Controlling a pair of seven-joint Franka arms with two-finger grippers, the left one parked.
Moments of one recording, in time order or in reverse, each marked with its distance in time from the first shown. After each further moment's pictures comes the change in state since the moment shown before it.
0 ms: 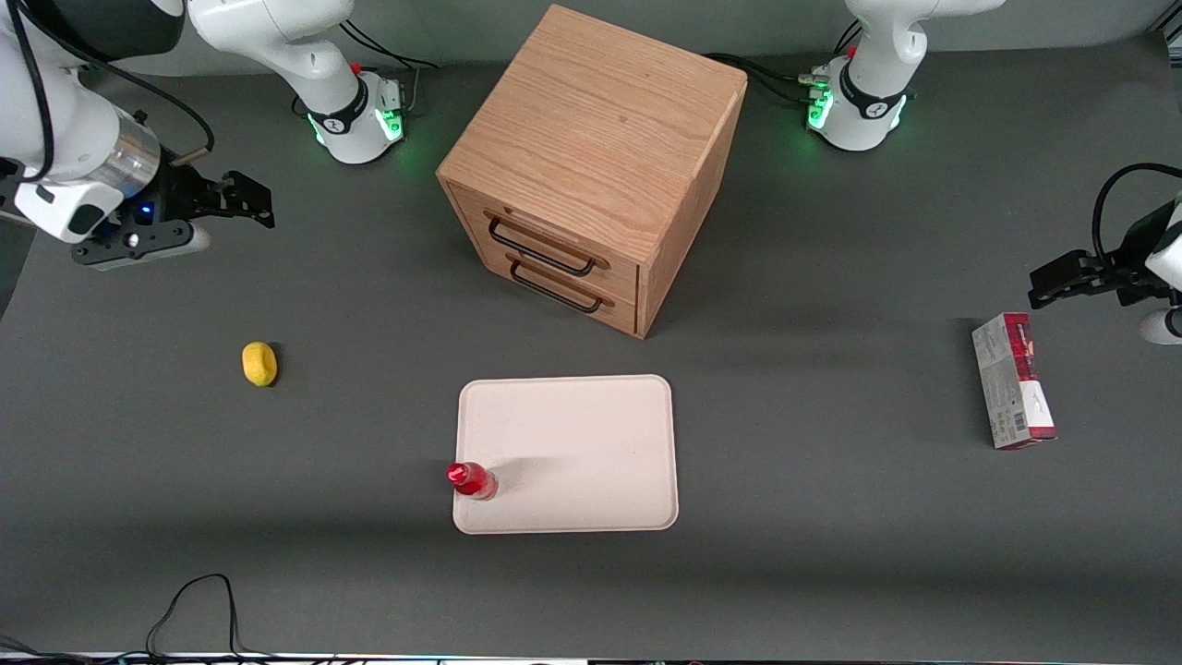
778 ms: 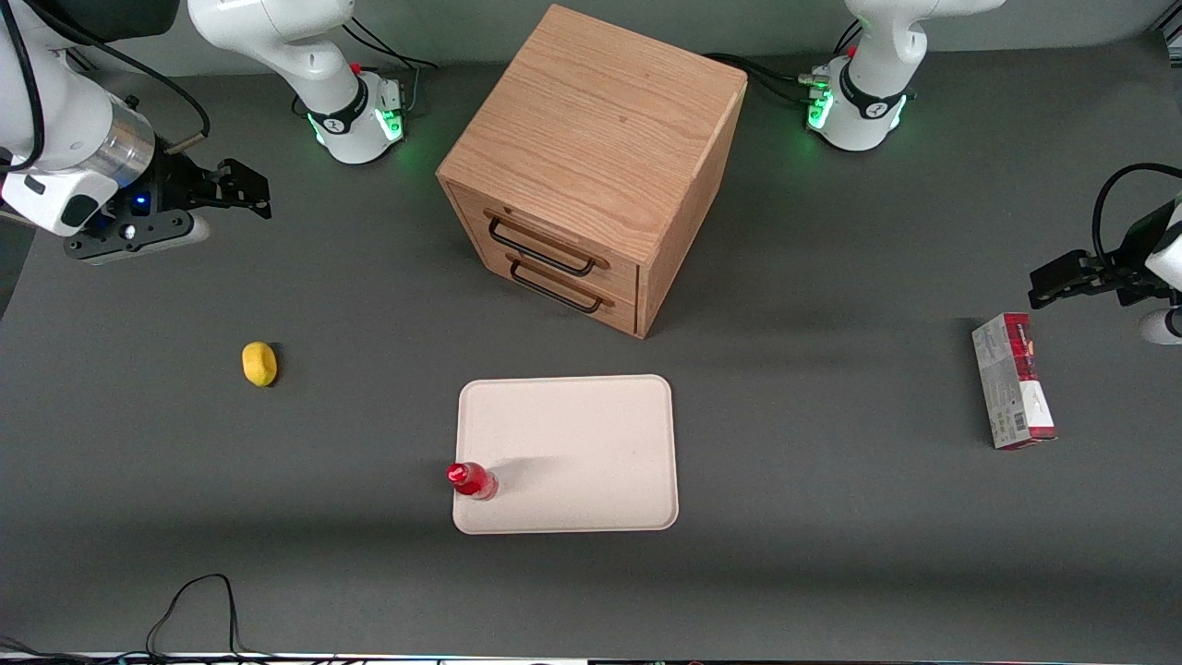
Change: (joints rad) arm 0.001 0.044 0.026 0.095 0.000 -0.067 -0.008
